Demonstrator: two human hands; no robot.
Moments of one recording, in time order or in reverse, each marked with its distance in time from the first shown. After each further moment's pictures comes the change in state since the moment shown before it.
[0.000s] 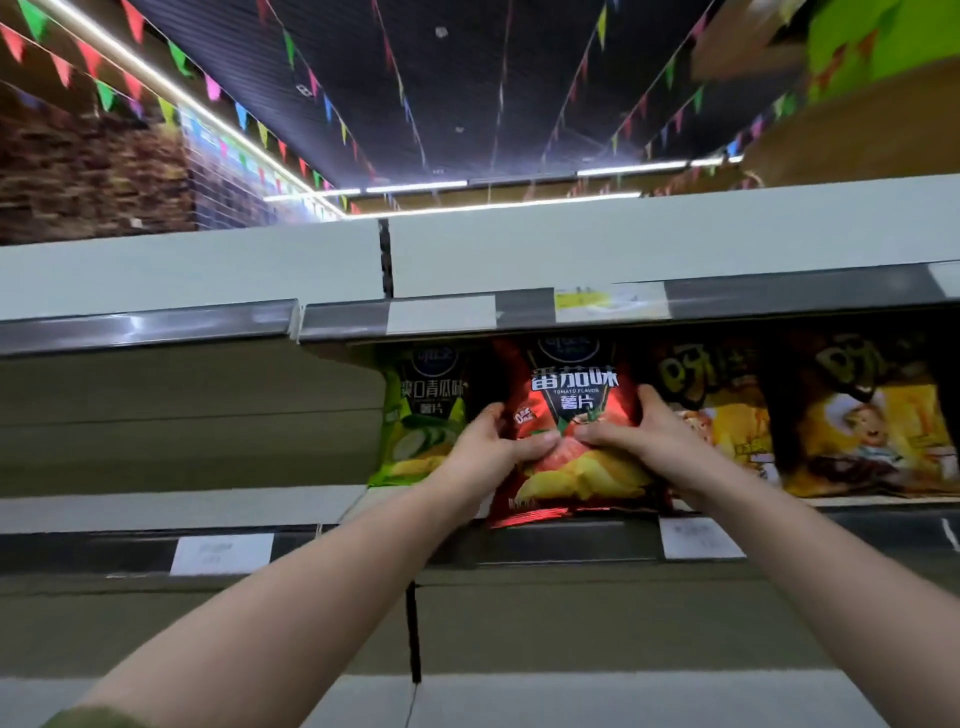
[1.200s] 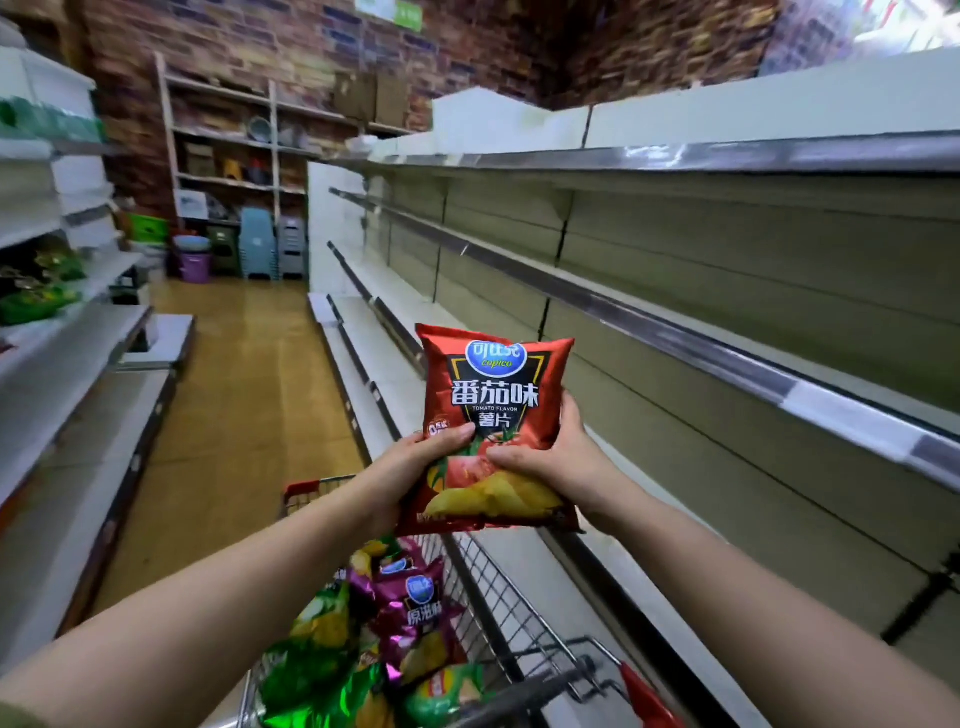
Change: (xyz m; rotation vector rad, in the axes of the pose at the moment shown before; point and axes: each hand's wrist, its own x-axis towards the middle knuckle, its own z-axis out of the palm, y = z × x) left_hand -0.421 -0.097 -0.270 -0.307 0.977 -0.293; right_hand -0.210 -0.091 0.438 0.412 -1.255 -0.187
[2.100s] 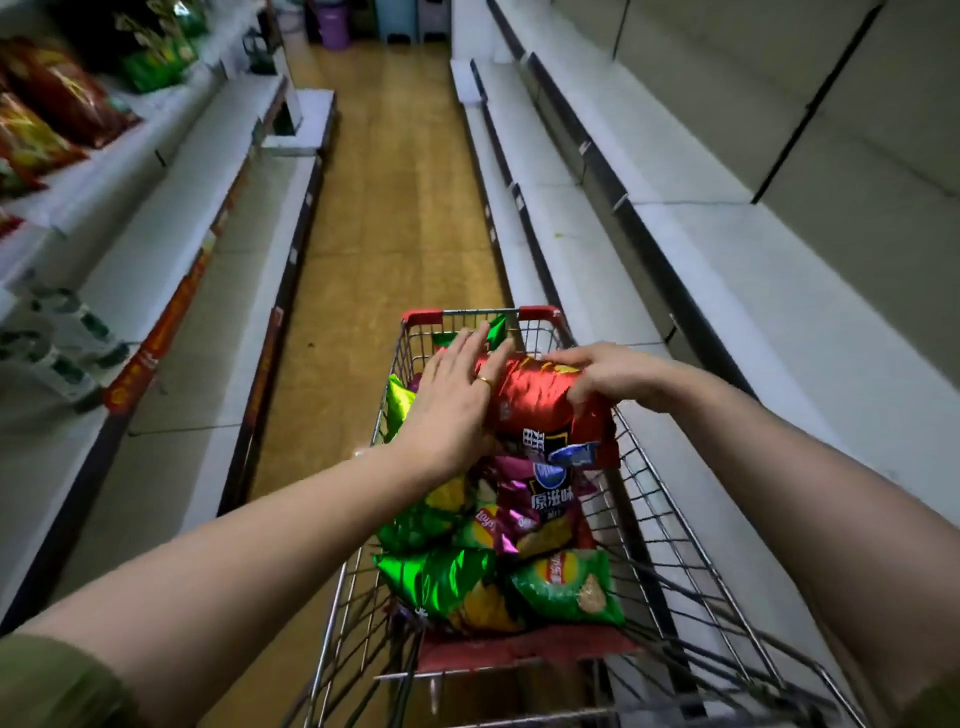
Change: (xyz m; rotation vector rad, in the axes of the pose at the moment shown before) left_hand 0.103 -0.123 -0.144 1.578 0.354 0.020; right_hand 0.213 0.171 0.097 -0.440 -0.740 0.401
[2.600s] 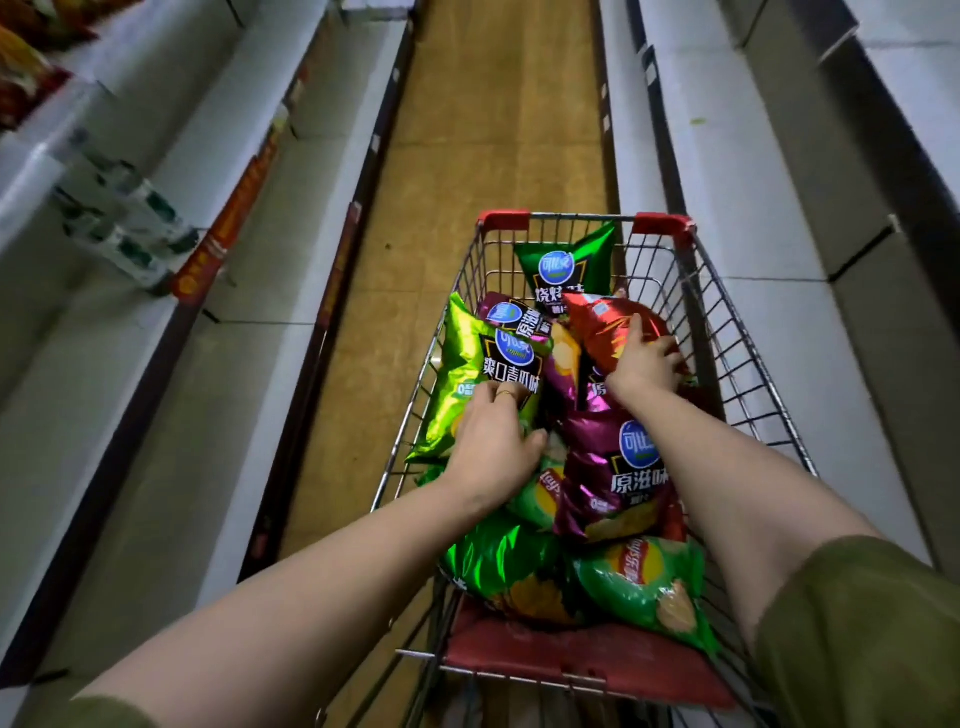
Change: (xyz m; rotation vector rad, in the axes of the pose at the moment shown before) left_hand 0.000 -0.035 0.130 -0.479 -0.102 -0.620; right_hand 0.231 0.131 0.101 -0.436 0.402 0.368
